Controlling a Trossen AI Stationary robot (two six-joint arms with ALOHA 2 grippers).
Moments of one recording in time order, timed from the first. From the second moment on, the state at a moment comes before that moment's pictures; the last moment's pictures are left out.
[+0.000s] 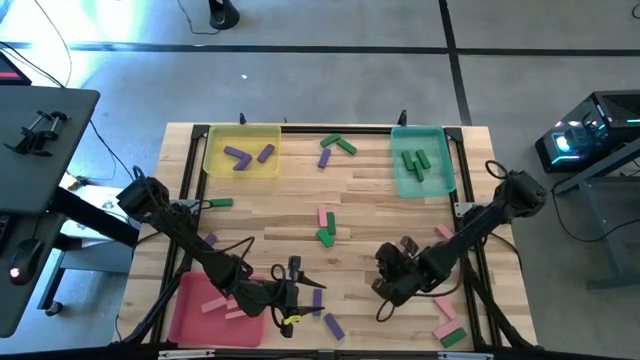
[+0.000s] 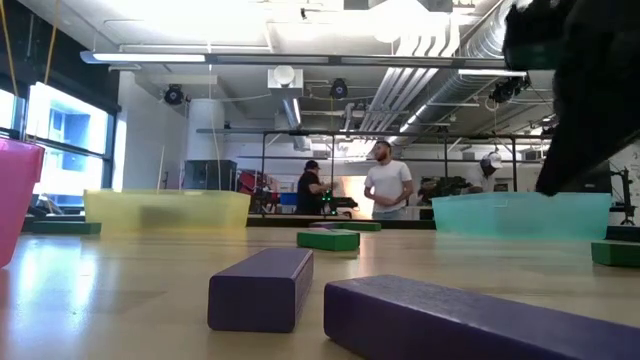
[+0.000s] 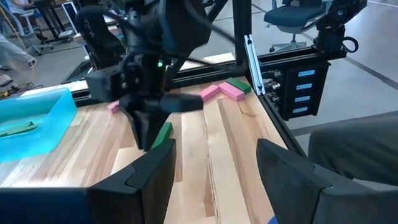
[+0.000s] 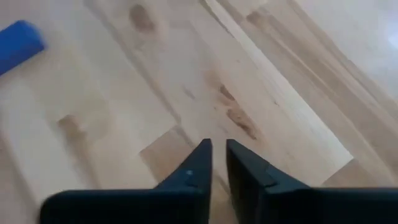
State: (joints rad) left arm -0.68 1.74 1.07 0.35 -0.61 -0.03; right arm 0.66 1.63 0.96 -0.63 0.48 1.23
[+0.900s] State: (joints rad) left arm -0.68 1.74 1.07 0.33 -0.61 -0.05; right arm 1.09 1.51 0.43 -0.17 0.76 1.51
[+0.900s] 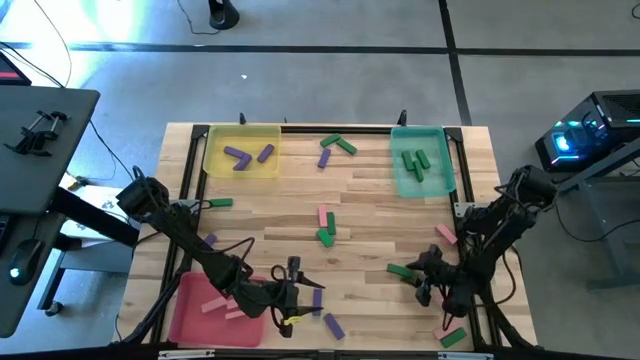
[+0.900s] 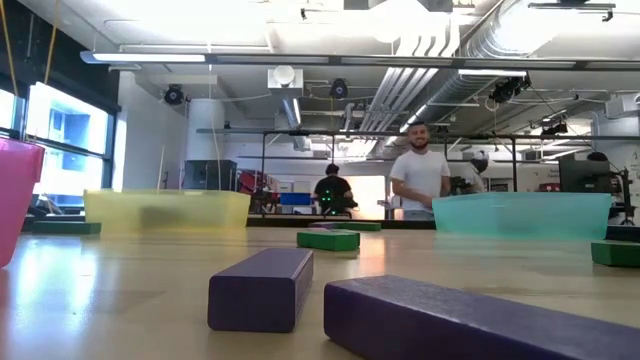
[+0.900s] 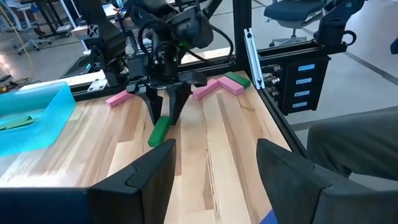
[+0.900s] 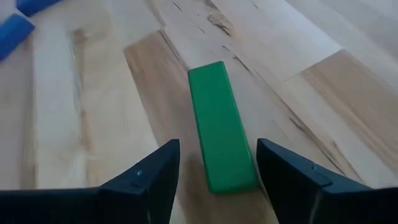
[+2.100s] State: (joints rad) left arm -0.67 1.74 1.07 0.34 -0.61 -0.07; right arm 0.78 1.58 0.66 -0.32 0.99 1.28
